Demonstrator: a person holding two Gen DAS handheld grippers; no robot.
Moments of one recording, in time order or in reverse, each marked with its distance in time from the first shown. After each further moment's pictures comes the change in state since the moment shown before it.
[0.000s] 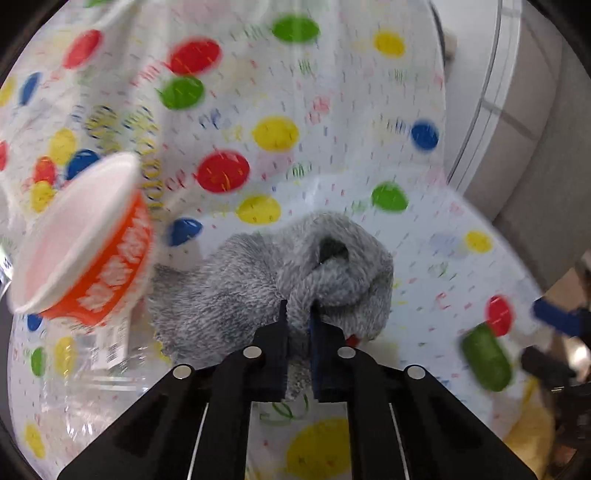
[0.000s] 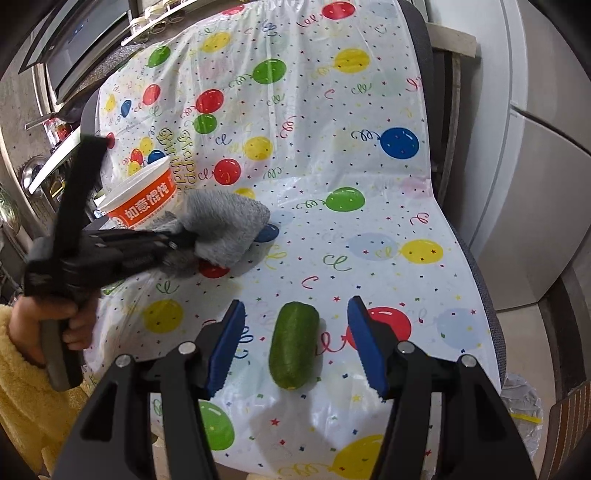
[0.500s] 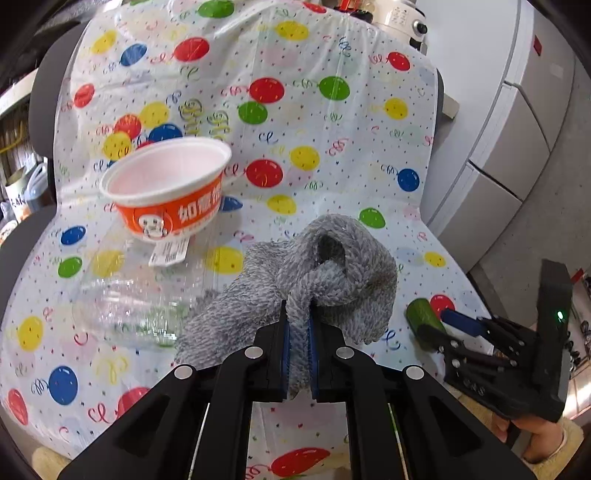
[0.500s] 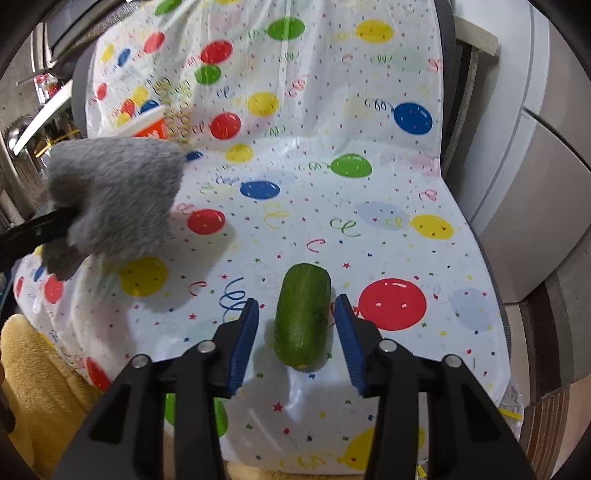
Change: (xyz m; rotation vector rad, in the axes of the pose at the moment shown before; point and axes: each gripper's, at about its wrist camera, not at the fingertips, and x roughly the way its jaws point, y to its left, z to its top) left arm -0.087 0.006 -0.058 -0.197 -0.087 -0.035; right arm 0.029 0.020 -0.014 -0.077 0.124 -0.102
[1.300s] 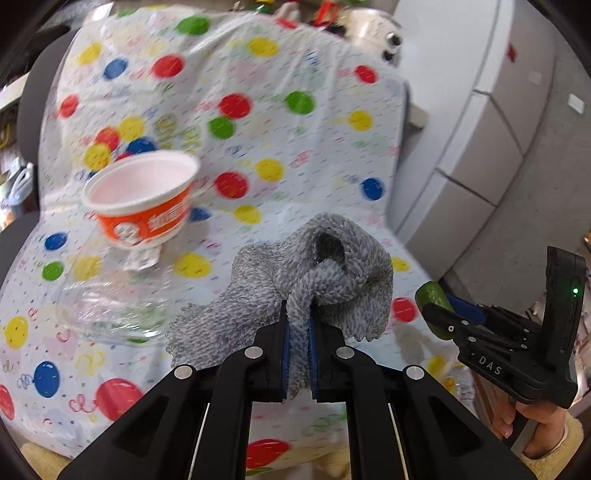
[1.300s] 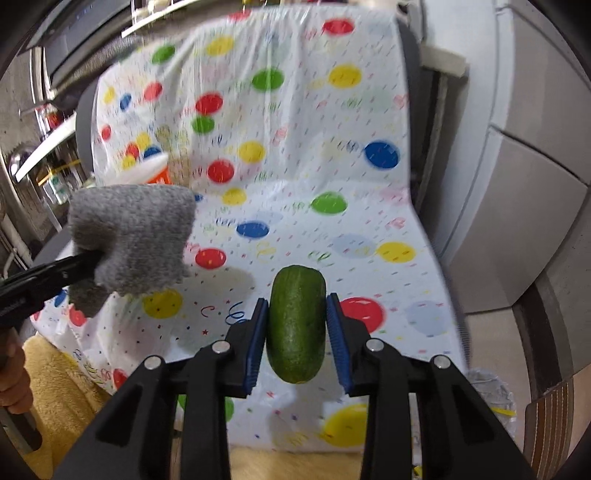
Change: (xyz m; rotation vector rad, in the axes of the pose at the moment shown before) left arm -0.025 -0.030 -0.002 0.025 -0.065 -0.116; right arm -0.067 -0.017 0.001 0.052 -0.135 0.000
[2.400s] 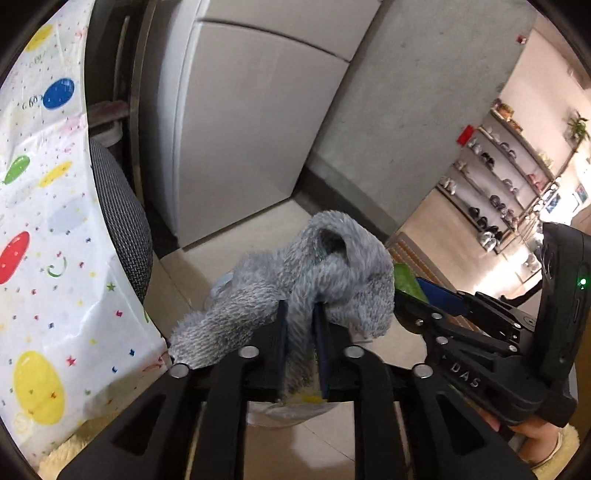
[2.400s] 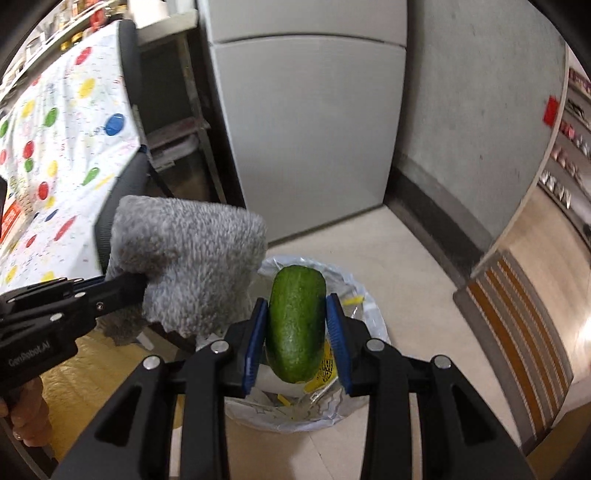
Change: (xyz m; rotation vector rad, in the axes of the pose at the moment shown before) left arm 0.172 -0.300 -0.106 0.310 0.332 -0.363; right arm -0.067 -0.254 -0.171 0.396 0.076 -0.333
